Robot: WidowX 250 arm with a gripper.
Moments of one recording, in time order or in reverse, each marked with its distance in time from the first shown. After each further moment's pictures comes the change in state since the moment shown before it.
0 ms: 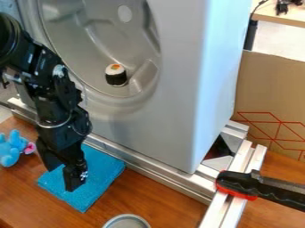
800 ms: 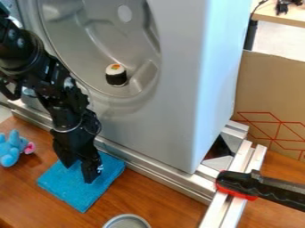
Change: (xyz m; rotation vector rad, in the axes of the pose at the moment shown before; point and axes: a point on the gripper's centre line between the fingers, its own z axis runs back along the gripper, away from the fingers) arm 0.035 0.018 -0.033 -0.015 -0.097 0.100
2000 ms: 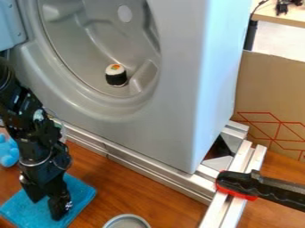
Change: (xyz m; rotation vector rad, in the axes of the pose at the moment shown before) arm -0.092 0.017 -0.017 0.004 0.164 0.126
